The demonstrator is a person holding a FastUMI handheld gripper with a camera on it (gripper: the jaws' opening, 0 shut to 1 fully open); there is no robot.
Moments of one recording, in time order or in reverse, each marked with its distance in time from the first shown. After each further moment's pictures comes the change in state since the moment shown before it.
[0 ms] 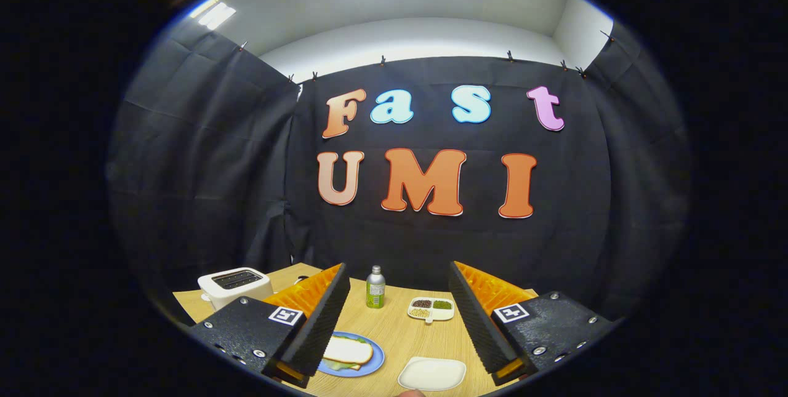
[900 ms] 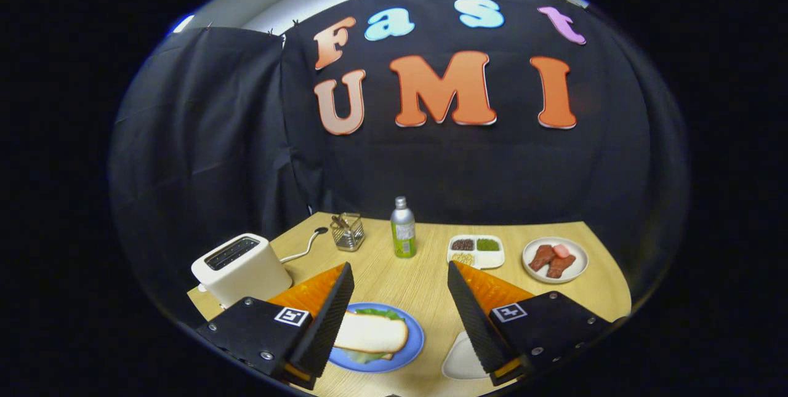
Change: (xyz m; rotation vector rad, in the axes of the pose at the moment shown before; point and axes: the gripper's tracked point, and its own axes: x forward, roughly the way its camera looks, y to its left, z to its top) arm 0.102 0.026 -0.107 0.142 0.295 0.072
